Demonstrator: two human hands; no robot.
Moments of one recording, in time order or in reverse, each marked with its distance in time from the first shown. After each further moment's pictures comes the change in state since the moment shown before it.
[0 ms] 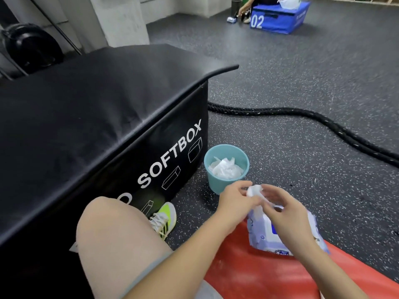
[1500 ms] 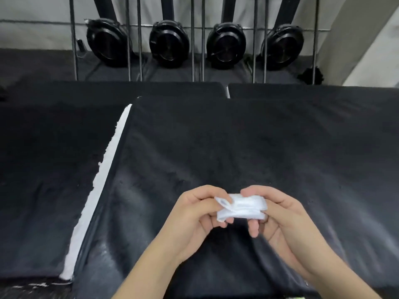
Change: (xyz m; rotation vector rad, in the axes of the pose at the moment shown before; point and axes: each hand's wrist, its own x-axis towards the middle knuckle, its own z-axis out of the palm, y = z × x) left_hand -0.378 -0.072 -0.579 -0.787 0.707 0.362; right_hand -0.204 -0.383 0.506 0.460 -1.376 0.170
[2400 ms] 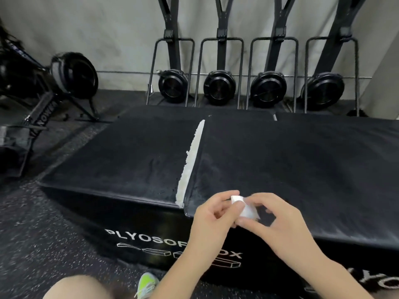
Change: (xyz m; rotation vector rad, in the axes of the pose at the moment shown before) left_hand -0.213 -0.019 -0.040 0.381 0.381 0.293; right_hand -0.124 0.084 0.126 -0.976 -0.002 -0.499
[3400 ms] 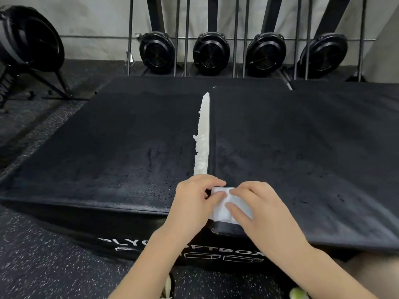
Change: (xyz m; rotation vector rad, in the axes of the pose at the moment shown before) left_hand 0.129 -0.062 -0.122 0.660 -0.002 0.255; right_hand 0.086 0.026 0.135 -0.427 0.040 -0.136
